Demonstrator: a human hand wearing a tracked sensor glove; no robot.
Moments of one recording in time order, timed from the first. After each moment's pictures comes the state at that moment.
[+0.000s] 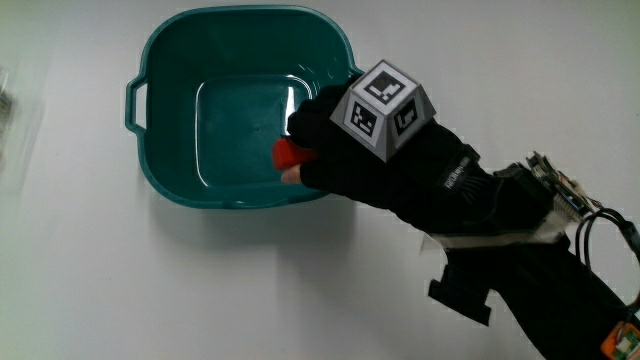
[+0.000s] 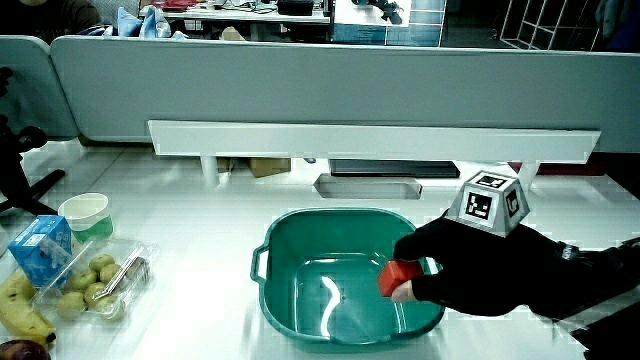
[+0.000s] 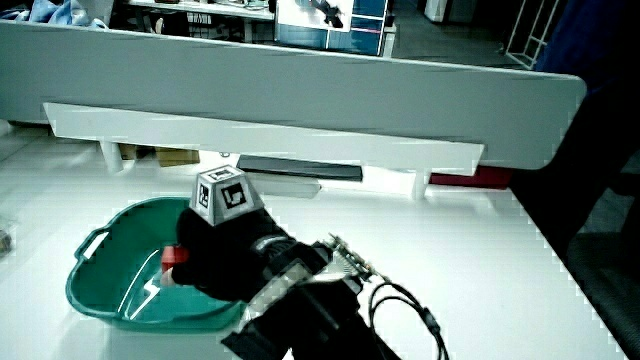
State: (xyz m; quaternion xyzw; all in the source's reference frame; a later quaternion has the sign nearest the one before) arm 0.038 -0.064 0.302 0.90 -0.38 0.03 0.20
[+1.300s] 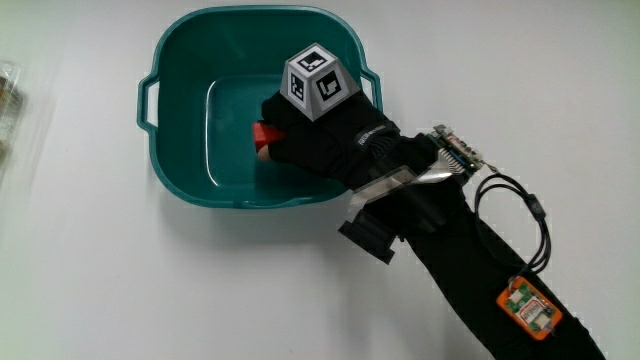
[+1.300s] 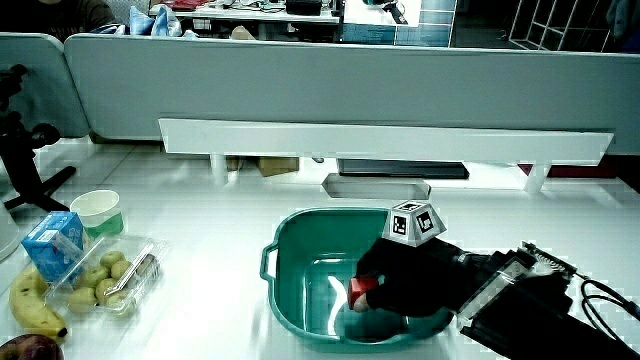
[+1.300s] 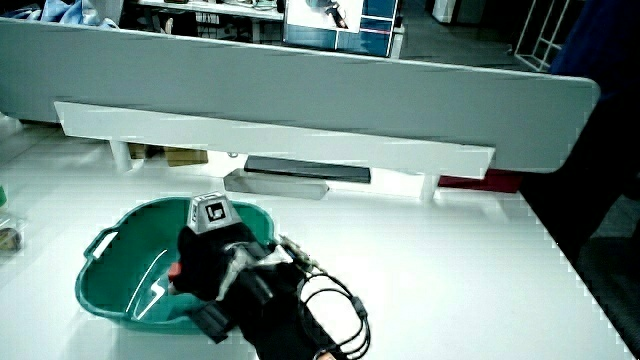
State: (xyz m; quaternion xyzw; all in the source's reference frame) arm -0.014 -0.107 0.395 0.89 -0.33 0.01 0.32
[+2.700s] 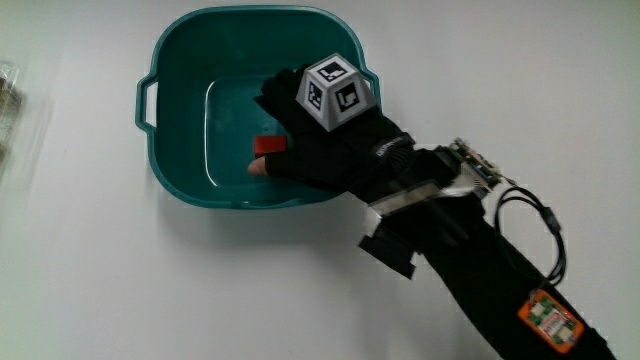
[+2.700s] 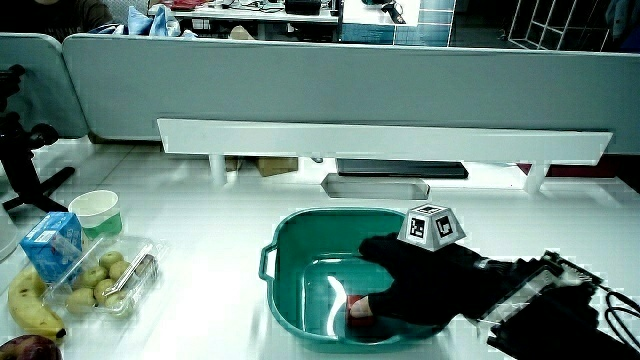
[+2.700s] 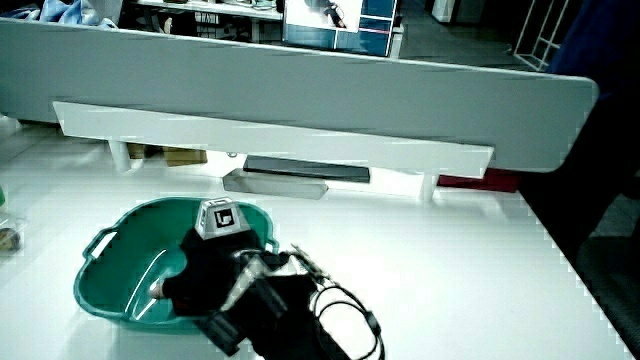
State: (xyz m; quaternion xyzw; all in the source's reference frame) arm 0.004 -0.099 0.399 0.89 -0.29 0.03 0.35
